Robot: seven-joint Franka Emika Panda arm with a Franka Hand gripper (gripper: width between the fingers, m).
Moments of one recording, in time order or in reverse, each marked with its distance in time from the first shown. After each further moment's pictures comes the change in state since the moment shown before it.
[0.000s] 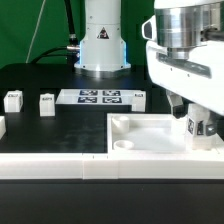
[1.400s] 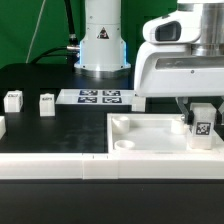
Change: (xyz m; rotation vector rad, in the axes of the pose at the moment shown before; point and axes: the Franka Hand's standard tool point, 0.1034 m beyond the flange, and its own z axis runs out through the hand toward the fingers) arm -0.010 -0.006 0.000 -0.070 0.046 -1.053
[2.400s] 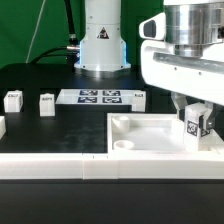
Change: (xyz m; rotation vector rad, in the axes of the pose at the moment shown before) arm -0.001 0.012 0.000 0.039 -0.015 1.100
